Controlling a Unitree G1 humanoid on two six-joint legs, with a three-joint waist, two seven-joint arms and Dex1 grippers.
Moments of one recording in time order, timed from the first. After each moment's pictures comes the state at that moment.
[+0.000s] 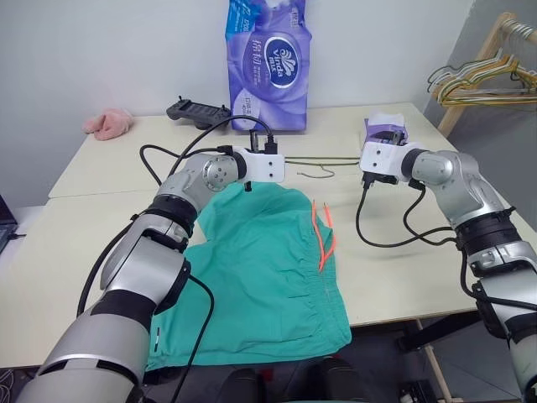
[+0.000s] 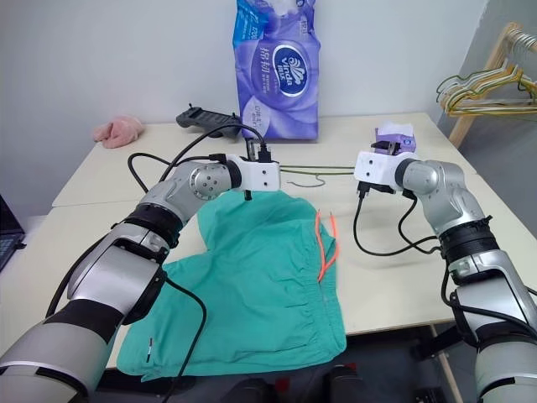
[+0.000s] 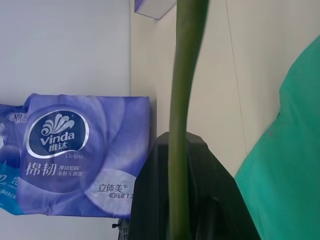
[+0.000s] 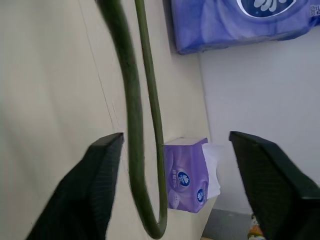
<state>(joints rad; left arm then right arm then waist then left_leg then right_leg) -1.18 0.43 -0.45 1.09 0.55 -0.49 -0.43 -0.96 -0.65 0.32 0.61 -0.50 -0.12 0.65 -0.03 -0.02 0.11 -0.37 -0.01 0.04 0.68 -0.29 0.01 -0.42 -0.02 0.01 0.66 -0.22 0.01</state>
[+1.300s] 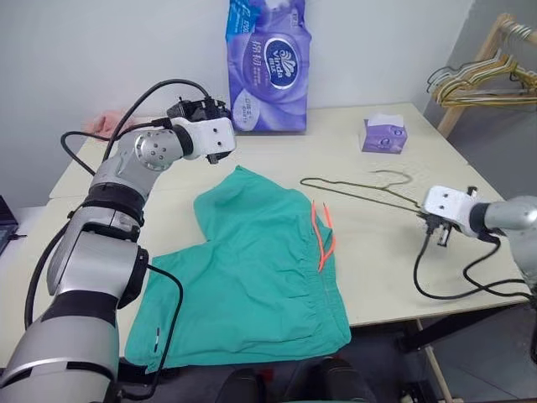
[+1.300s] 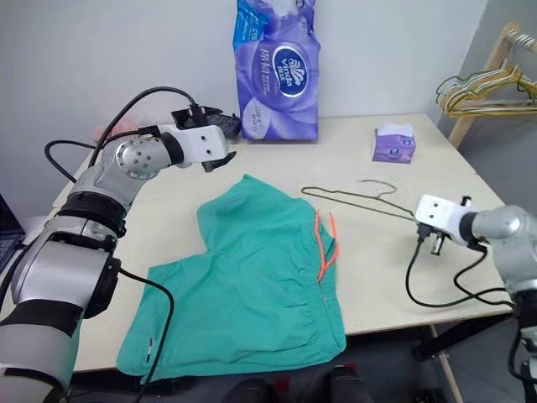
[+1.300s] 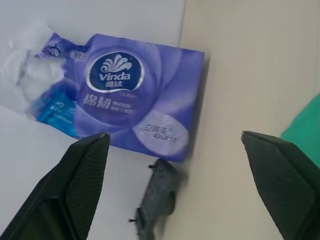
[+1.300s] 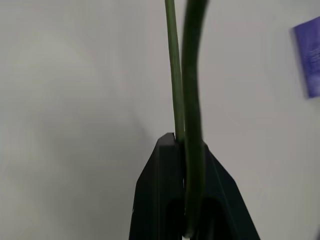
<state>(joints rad) -1.15 0.62 -0.26 1.09 0.34 -0.55 -0.58 -0.39 -1.00 0.05 0.09 -0.09 0.31 1.11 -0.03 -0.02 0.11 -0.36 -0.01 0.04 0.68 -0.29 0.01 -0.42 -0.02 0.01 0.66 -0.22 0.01</state>
